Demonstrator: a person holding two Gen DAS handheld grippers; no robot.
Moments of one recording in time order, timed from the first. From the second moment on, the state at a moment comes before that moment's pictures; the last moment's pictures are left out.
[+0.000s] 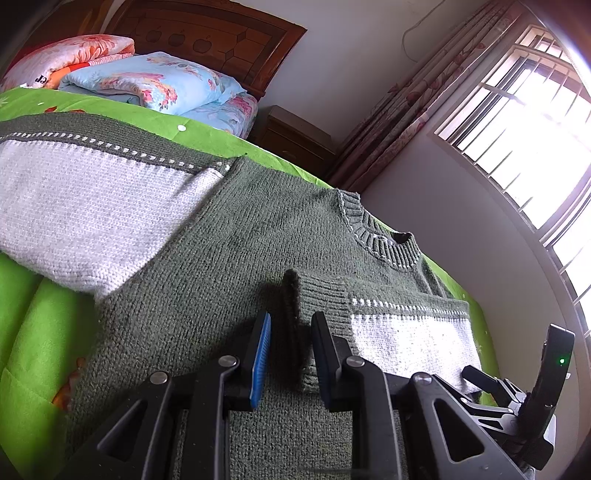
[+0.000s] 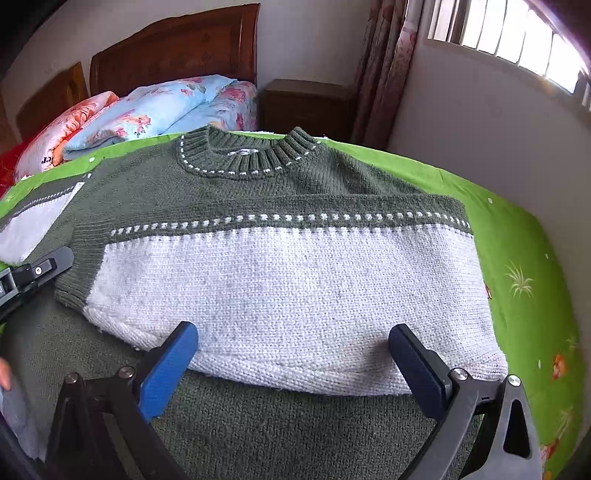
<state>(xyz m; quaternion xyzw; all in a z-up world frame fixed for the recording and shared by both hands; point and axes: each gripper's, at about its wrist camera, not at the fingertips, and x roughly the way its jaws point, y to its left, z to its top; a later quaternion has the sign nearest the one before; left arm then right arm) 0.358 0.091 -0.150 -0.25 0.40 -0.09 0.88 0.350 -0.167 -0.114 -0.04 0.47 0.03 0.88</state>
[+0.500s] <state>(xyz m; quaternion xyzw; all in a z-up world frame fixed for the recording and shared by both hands) 0.360 0.100 -0.150 -0.27 0.42 -0.11 0.86 0.329 -0.178 -0.120 -0.05 0.45 0.05 0.89</state>
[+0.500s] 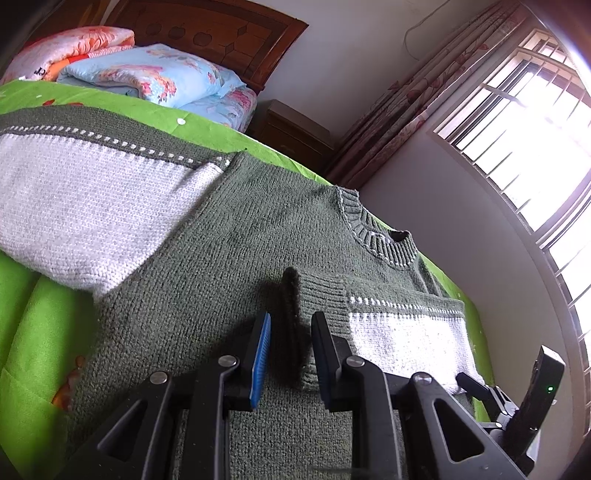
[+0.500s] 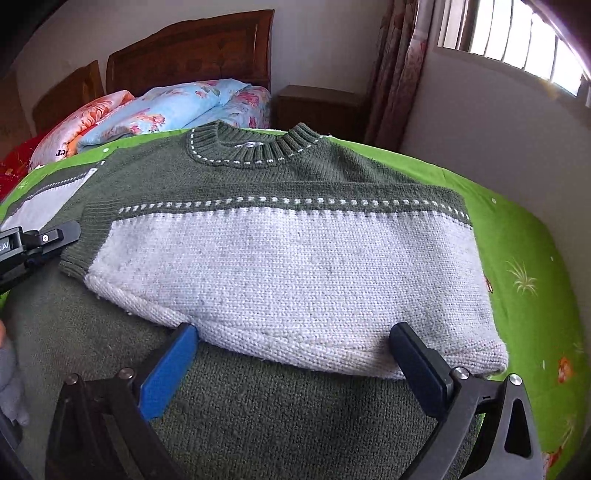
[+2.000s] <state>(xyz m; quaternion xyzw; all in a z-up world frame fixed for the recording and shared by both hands) 0.316 0.295 -0.015 -0.27 0.18 0.01 0.95 0.330 -0.178 -0.118 -0.04 0.44 0.06 0.89</state>
